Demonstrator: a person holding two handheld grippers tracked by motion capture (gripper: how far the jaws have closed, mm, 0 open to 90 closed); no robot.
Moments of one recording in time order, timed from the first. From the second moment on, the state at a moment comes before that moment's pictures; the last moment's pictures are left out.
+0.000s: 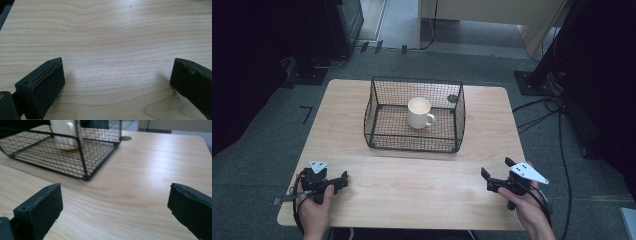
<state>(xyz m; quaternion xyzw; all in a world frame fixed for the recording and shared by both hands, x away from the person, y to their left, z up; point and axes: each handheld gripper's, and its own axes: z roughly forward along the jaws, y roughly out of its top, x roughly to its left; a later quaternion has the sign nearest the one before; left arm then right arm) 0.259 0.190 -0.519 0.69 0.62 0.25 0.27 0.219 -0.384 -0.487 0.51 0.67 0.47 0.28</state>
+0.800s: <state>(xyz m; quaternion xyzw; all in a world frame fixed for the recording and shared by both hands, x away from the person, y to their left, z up) 0.259 0.190 -0.519 0.69 0.62 0.25 0.27 0.202 -0.436 -0.521 0.58 0.66 0.38 0.29</state>
